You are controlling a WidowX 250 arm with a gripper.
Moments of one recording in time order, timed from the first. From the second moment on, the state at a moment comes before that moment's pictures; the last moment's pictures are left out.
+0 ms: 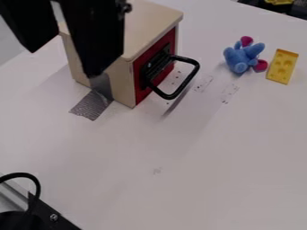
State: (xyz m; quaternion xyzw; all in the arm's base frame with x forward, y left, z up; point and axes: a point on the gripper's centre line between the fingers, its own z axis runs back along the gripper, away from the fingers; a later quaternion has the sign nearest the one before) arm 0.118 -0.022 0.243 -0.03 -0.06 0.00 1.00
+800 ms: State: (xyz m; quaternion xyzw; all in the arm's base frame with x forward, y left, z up) arm 0.180 0.062 0.249 -0.01 -0.08 0.06 1.00
